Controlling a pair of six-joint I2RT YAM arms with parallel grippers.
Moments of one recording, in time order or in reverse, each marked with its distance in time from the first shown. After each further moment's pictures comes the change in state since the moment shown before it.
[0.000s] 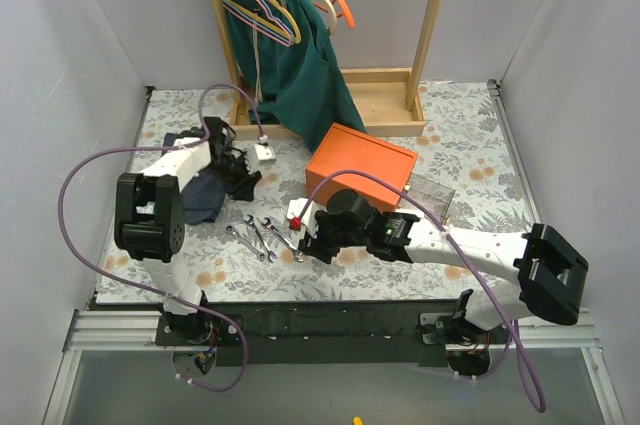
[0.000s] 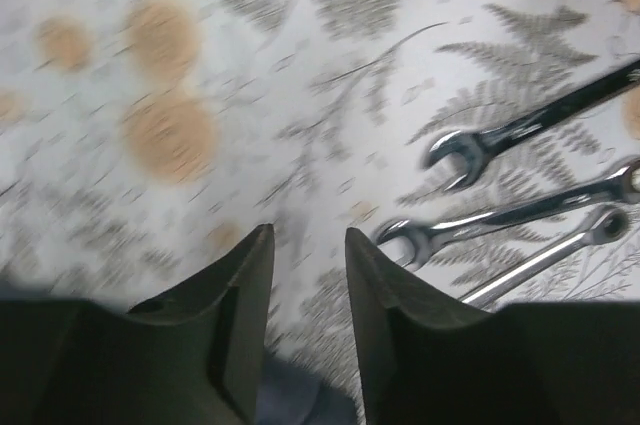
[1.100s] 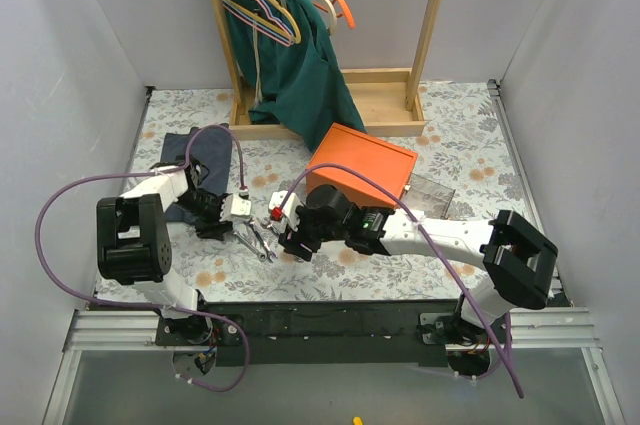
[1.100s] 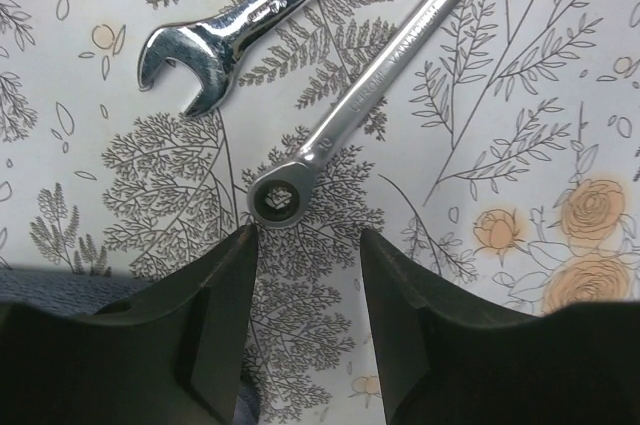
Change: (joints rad) left arm 0.203 -0.175 -0.301 -0.145 -0.075 0.603; right arm 0.013 0.178 0.116 0.072 -0.004 0.103
